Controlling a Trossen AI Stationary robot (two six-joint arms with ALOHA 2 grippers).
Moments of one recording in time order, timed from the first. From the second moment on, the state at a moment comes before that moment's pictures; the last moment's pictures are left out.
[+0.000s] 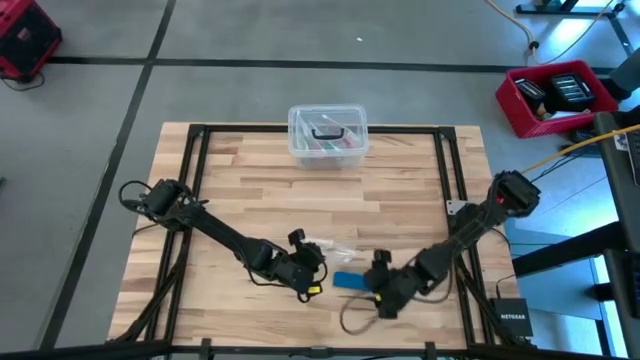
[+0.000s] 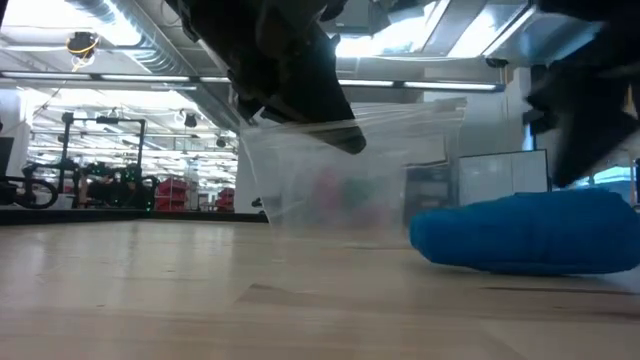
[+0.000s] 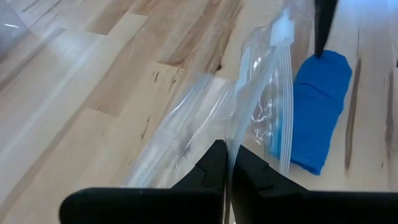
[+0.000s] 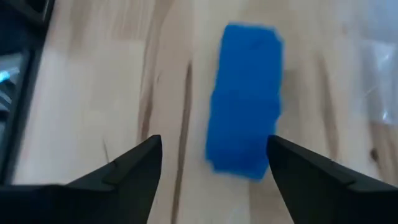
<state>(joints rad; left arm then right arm) -0.45 1.90 1.23 -0.17 -0.63 -0.55 0.69 1.64 0.91 -0.29 0.29 0.62</state>
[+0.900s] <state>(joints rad) -0.45 1.90 1.23 -0.17 -0.62 -0.54 0.80 1.77 0.77 -0.02 0.66 0.69</state>
